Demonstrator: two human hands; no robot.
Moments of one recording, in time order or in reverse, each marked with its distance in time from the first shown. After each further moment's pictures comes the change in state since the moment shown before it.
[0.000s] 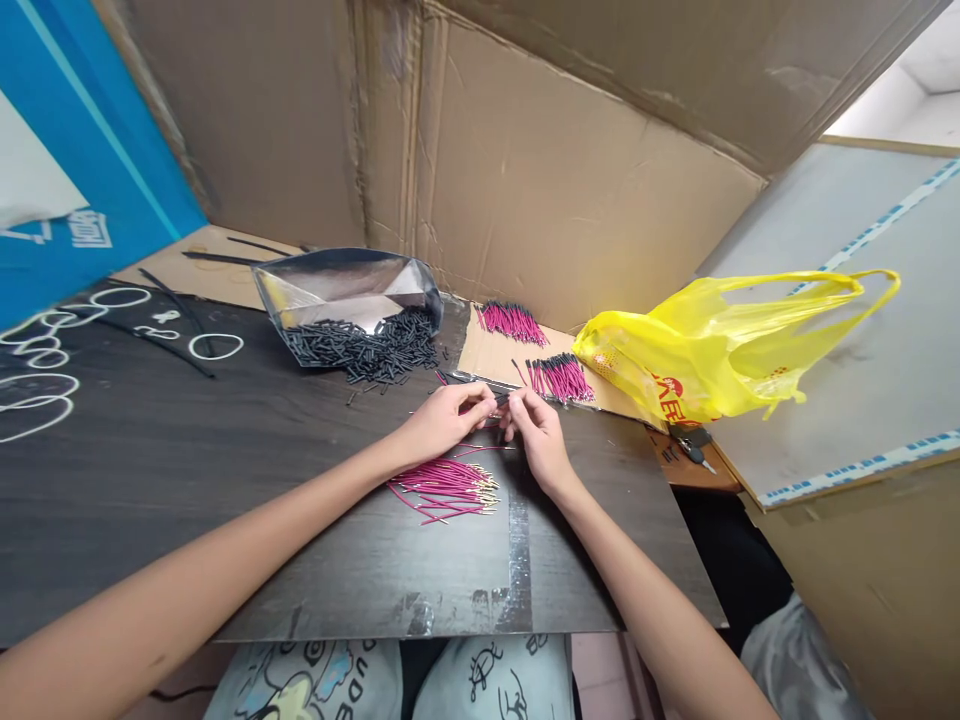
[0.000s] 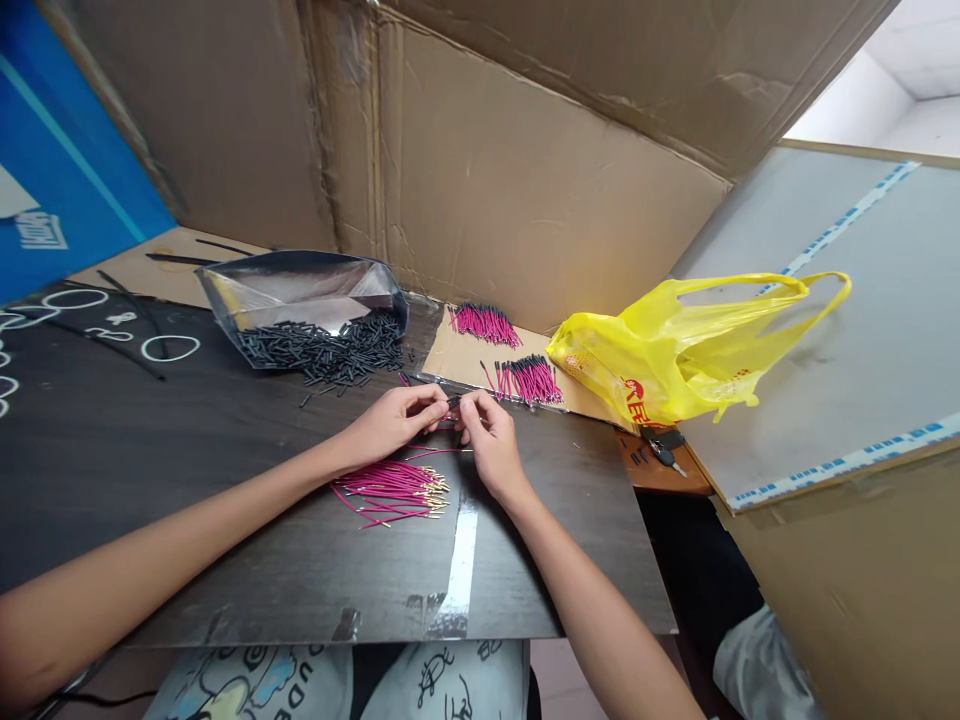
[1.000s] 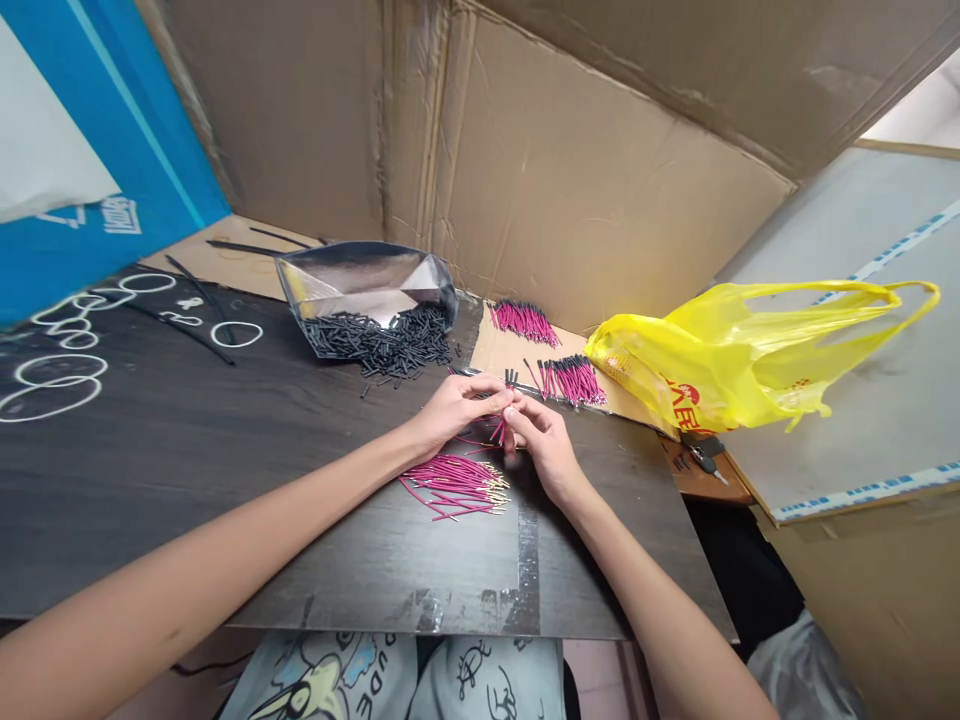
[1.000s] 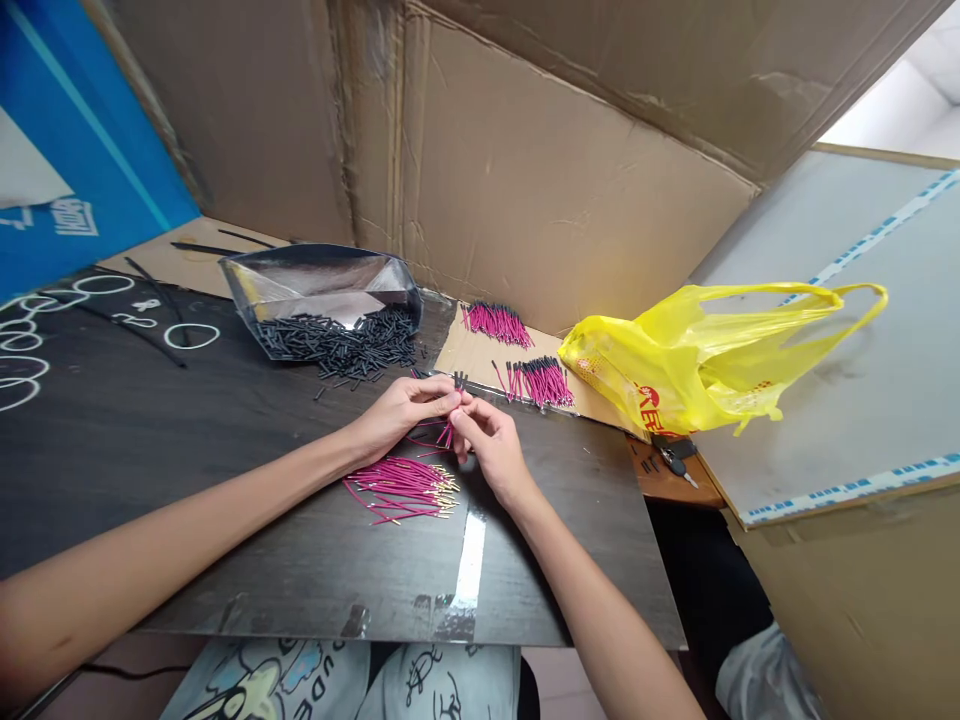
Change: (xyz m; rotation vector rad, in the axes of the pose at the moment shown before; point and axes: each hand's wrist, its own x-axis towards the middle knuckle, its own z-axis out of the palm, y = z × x) left_hand -0.002 0.007 0.002 -0.450 0.072 -0.067; right_hand -0.007 -0.012 0.009 0.190 -0.149 0.138
